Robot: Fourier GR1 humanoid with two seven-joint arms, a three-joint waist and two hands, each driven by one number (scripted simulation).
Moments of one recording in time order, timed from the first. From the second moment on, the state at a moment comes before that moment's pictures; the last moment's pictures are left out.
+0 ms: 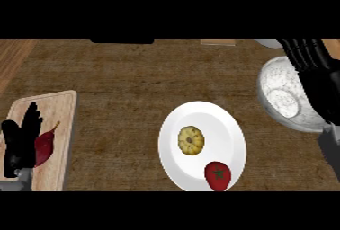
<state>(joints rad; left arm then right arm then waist) -0.03 0.47 -0.06 -1.33 0.20 0.41 0.10 -0.41 -0.51 0.11 -1.66 -0.30 0.04 -0.11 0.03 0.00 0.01</state>
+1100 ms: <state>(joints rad) -0.11 0.28 -0.27 -1.54 0.38 0.12 0.08 -0.20 -0.51 0.67 -1.86 0.95 -0.27 0.36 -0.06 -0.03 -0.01</state>
